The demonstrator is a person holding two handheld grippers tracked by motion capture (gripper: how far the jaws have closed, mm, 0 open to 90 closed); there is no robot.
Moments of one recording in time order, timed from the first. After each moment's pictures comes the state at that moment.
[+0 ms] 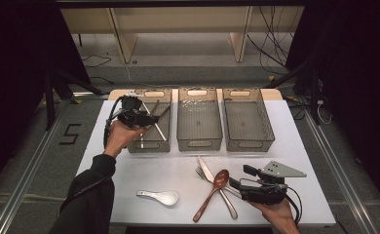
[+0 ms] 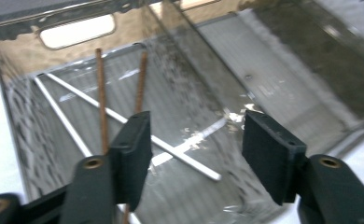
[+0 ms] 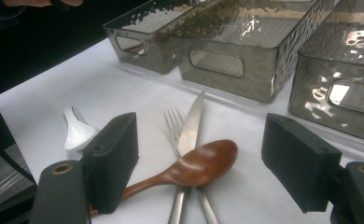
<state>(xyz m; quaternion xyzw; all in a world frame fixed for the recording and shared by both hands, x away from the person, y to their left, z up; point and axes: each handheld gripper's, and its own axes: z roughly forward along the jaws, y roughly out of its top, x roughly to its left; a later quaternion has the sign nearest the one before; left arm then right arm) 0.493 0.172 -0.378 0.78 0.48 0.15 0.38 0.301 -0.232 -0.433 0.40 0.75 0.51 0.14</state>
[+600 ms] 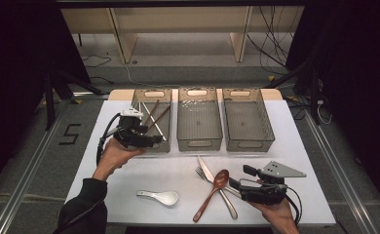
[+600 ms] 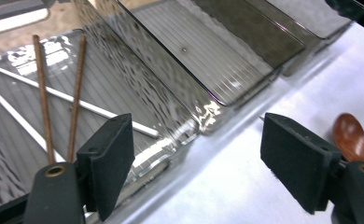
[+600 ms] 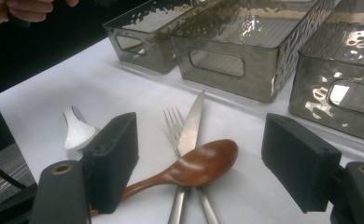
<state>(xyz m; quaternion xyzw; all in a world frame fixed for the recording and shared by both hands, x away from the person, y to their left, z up) 0.431 0.171 -0.380 0.81 0.41 0.12 0.41 0.300 -0.232 -0.433 0.40 0.75 0.51 0.14</state>
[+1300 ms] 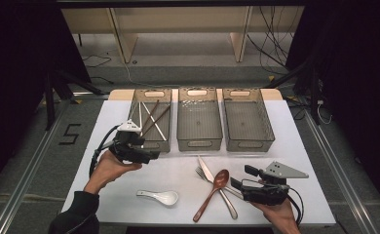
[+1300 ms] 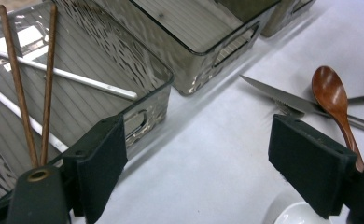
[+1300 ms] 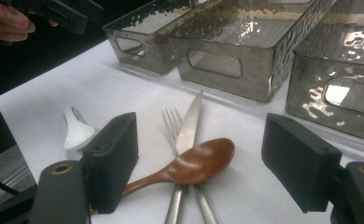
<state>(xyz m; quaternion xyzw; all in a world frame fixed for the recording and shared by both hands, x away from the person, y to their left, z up) 0.401 0.178 -0.393 0.83 0.38 0.10 0.39 0.300 -0.237 -0.434 0.40 0.75 0.51 0.14</state>
